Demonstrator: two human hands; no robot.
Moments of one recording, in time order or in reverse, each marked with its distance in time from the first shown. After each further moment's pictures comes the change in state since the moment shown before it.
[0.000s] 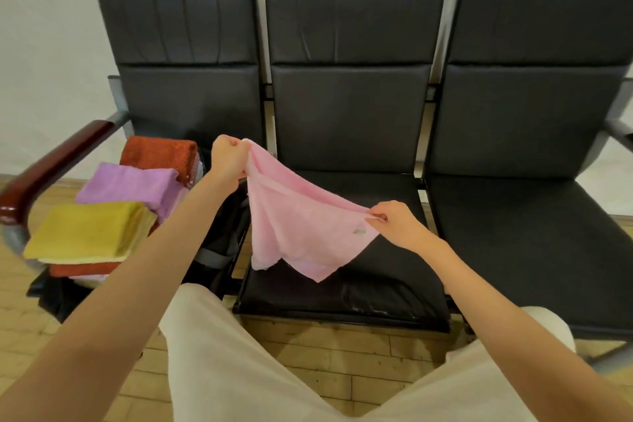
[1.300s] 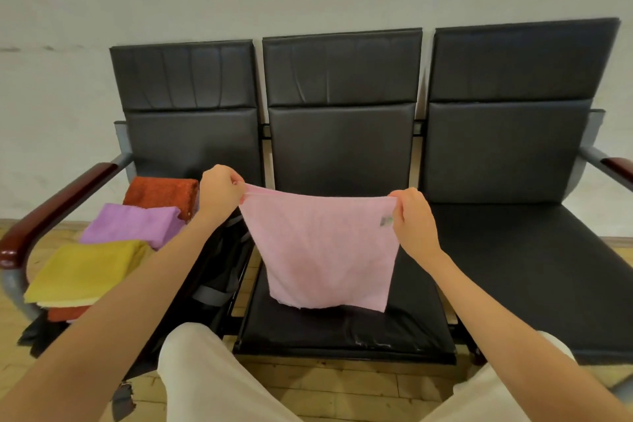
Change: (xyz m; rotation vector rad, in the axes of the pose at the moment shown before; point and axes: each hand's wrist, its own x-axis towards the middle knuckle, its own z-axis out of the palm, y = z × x) left_hand 0.016 -0.005 -0.027 0.525 0.035 0.359; right_hand 0.000 -0.018 -0.039 -0.045 0.617 -0.013
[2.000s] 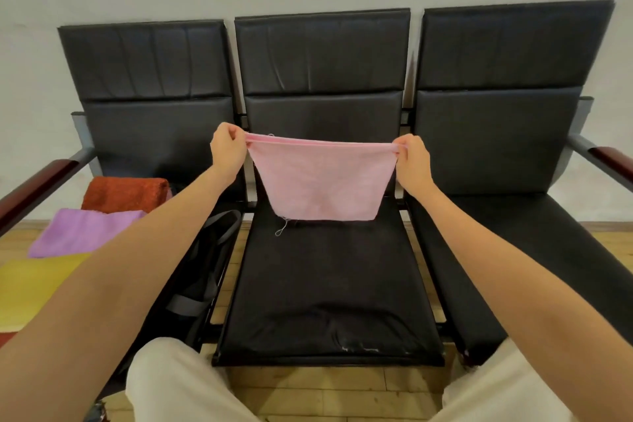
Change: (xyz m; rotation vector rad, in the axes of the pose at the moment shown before) left_hand 0.095 0.046 0.068 -0.496 0.050 -0.159; right_hand 0.120 0.039 0.000 0.152 0.093 0.166
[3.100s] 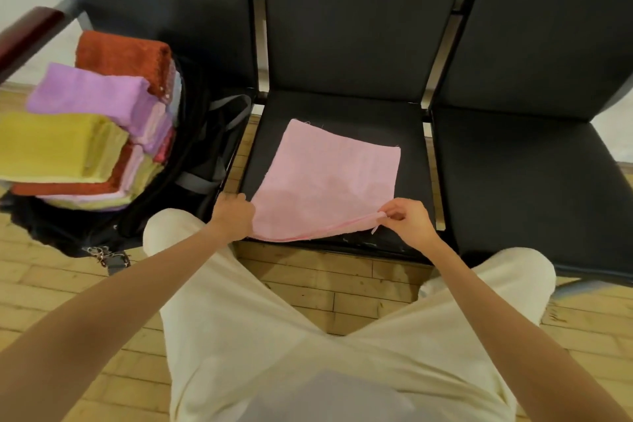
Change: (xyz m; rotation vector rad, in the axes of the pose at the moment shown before) left_hand -0.229 -0.204 -0.043 1.397 -0.842 0.251; right_hand -0.236 0.094 0.032 -0.074 -0.635 0.227
